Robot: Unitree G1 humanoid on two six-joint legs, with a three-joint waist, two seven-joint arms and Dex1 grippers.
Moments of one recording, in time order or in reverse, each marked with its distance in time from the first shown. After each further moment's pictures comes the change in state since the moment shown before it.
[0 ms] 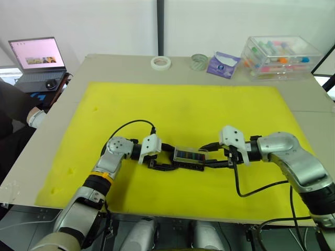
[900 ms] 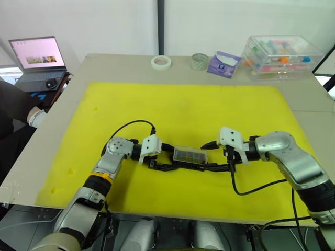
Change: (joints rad) left arm 0.006 -0.004 0.001 -0.002 0.001 -0.024 0.004; right arm -0.014 0.000 0.032 0.049 -0.052 0.006 0.007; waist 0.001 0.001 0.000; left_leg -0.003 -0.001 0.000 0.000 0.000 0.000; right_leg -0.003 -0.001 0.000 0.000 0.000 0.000
